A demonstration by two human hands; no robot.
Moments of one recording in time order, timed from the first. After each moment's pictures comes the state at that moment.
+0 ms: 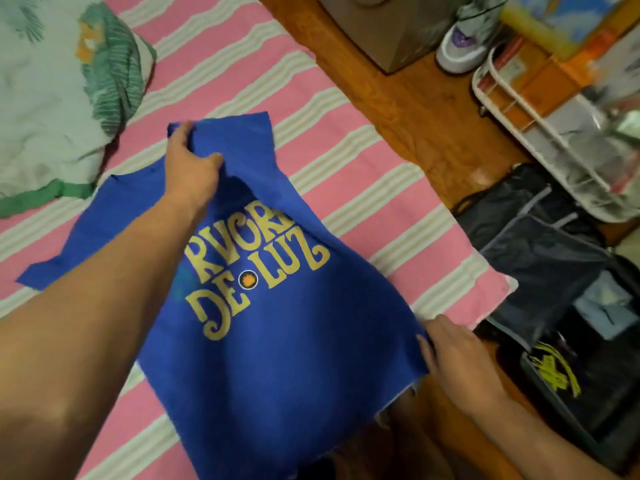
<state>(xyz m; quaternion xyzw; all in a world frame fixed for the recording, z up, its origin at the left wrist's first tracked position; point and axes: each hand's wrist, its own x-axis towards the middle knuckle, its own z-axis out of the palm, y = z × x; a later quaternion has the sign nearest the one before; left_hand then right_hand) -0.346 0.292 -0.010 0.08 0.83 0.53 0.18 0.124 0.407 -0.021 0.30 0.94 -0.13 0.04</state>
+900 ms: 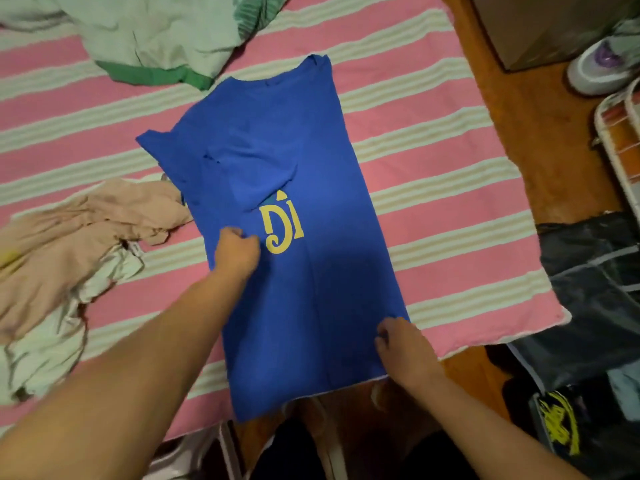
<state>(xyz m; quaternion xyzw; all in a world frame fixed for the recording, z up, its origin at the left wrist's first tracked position) -0.171 0.085 -0.093 -0.23 0.84 0.39 0.28 0.084 0.306 -0.069 0.24 0.90 -0.22 0.28</state>
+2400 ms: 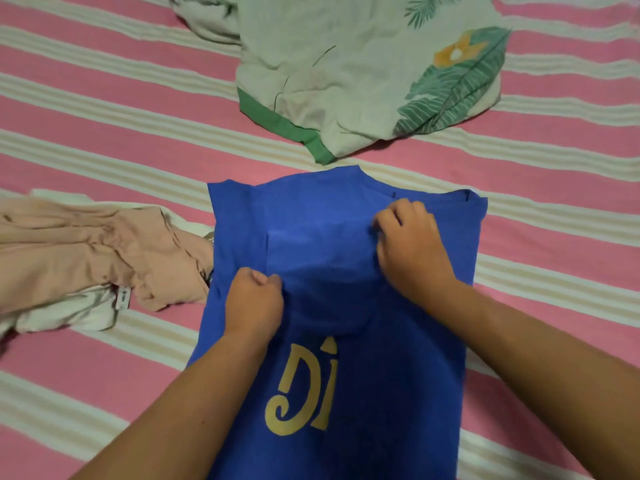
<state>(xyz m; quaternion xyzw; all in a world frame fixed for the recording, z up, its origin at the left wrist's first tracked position) -0.299 0.121 -0.140 -0.42 0.74 0.52 0.06 -0.412 0.336 -0.160 -0.24 0.95 -0.14 -0.13</state>
